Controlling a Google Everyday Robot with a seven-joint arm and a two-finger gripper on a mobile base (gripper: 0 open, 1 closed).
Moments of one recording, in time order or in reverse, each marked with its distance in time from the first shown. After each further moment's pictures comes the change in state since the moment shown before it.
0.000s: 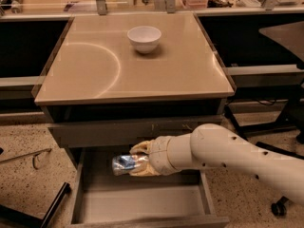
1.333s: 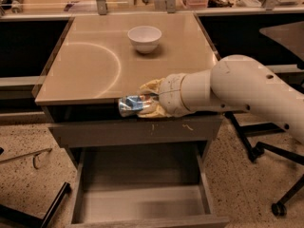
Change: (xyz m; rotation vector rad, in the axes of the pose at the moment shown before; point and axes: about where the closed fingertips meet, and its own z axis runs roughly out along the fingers) arm -0.067 -0.137 -0.096 0.197 0.029 -0.206
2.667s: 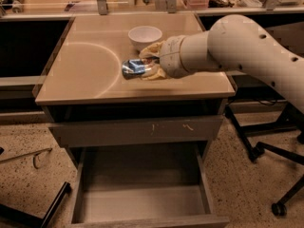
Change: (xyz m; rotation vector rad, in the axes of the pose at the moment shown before) arm 0.009 -0.102 -0.003 0.116 0.038 -0.123
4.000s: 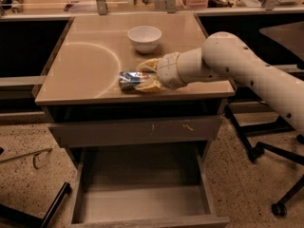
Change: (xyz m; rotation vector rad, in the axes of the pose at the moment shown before) arm 0.029 0.038 0.056 -0.149 -0.152 0.221
